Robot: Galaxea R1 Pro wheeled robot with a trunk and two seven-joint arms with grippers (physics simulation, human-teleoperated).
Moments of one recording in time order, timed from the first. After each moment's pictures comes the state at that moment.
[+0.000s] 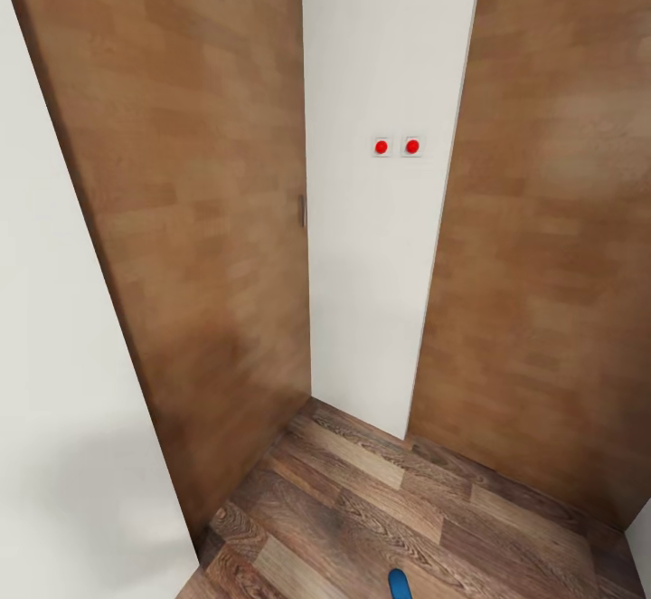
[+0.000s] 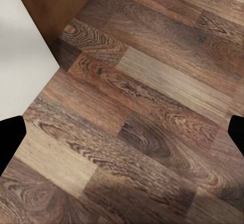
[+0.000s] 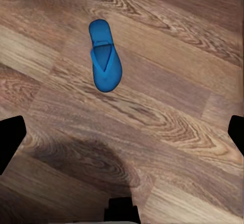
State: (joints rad) left arm -0.01 0.00 0.00 -0.62 0.01 -0.18 0.00; right arm -0.02 -0.02 -0.09 -0.51 0.00 -0.09 0.00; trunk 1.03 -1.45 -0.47
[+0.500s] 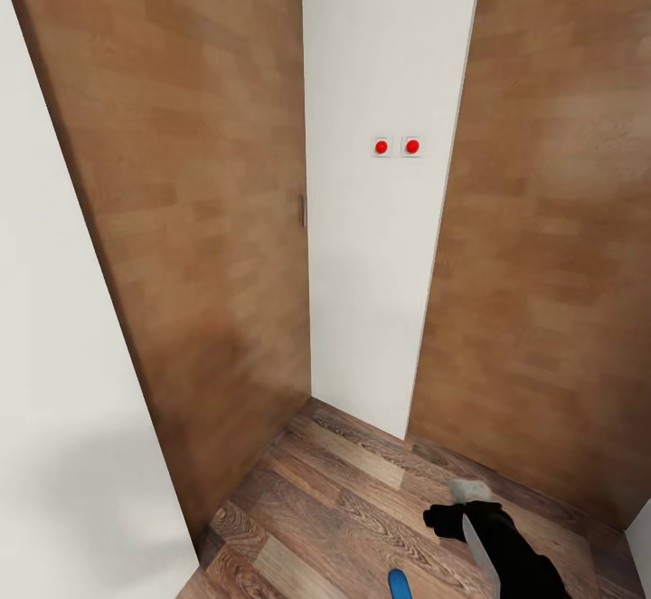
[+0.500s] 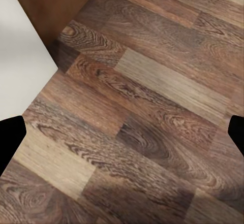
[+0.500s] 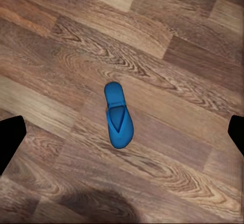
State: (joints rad) left arm -0.01 0.00 0.00 -0.62 0.01 -0.18 -0.01; right arm -0.42 -0.02 -0.09 -0.71 0.01 0.56 0.00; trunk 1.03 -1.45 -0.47
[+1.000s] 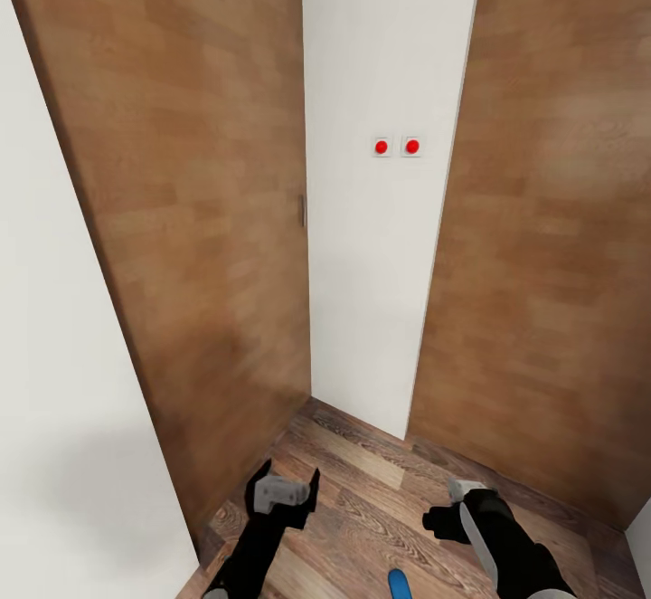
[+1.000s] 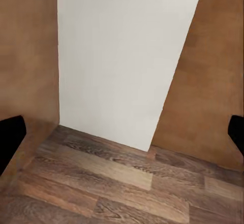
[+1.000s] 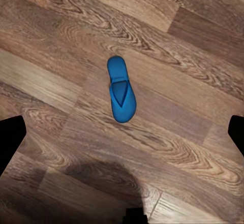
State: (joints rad) left arm -0.01 -0.14 -0.27 -1.30 0.01 -0.11 0.00; right arm -0.44 -0.02 -0.08 -0.74 0.00 0.73 0.01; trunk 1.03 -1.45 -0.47
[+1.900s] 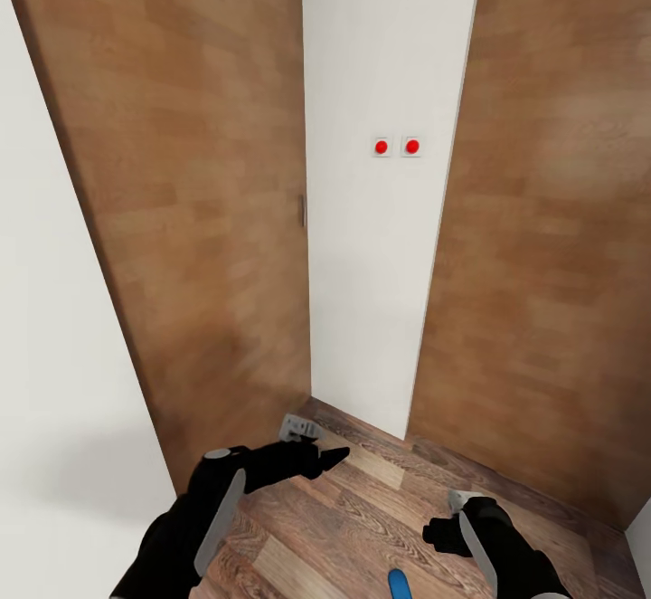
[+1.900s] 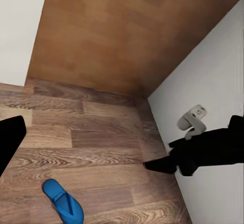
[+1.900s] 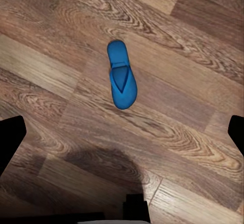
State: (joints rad) left arm -0.39 -0.08 -0.20 -1.18 0.18 0.57 -0.61; right arm -0.44 -0.02 -0.08 -0.69 0.00 0.73 0.01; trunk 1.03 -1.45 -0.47
